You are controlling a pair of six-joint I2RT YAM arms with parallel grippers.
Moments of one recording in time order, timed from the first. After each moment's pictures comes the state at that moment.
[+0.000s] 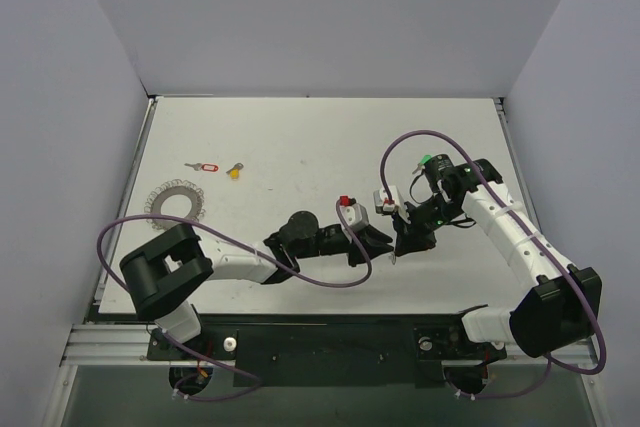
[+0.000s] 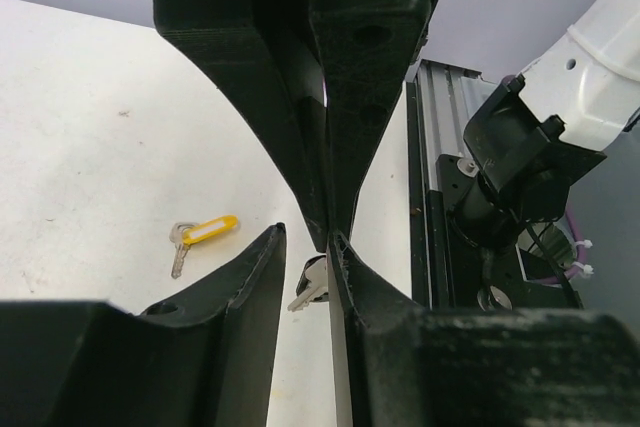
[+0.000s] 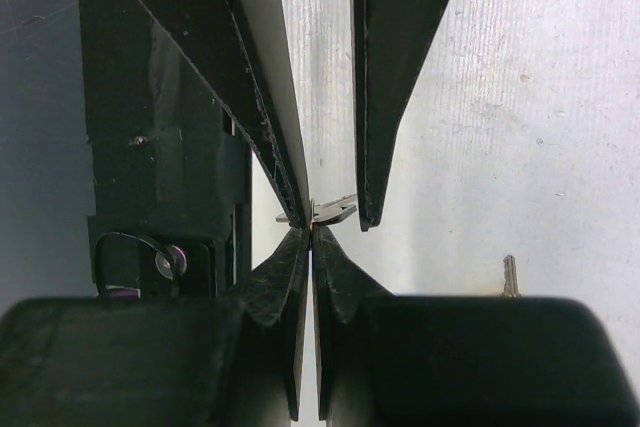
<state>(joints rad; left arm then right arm) -1.06 1.64 0.70 1.00 0.38 -0.21 0.32 1.31 1.11 -1.32 -0.76 -1.18</state>
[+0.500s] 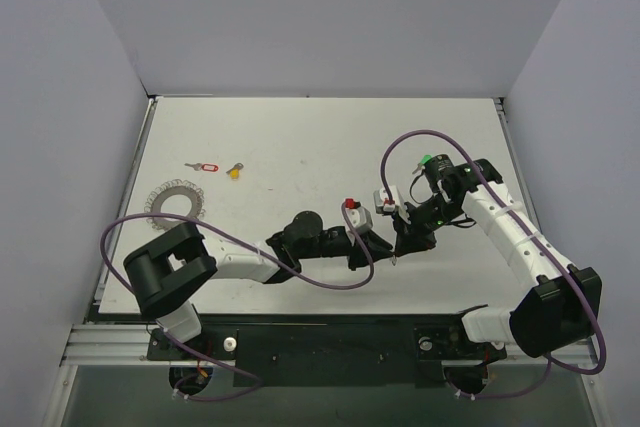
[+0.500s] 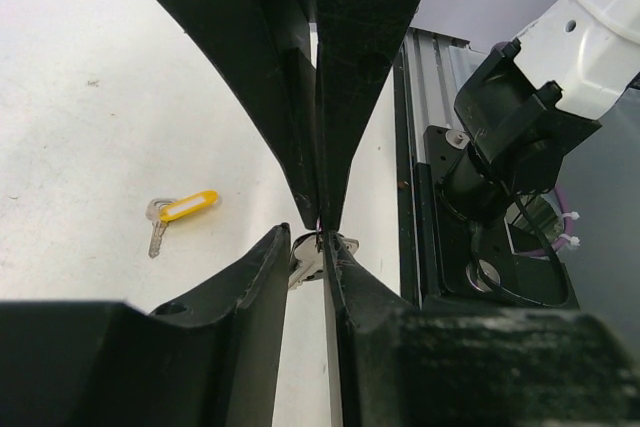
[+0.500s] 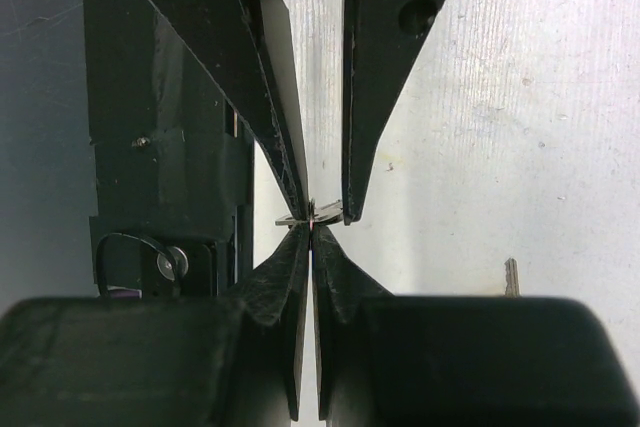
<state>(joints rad) -1.06 1.66 0.71 0.95 0.43 -0.21 0.32 1.31 1.11 -1.33 -0.77 -1.19</state>
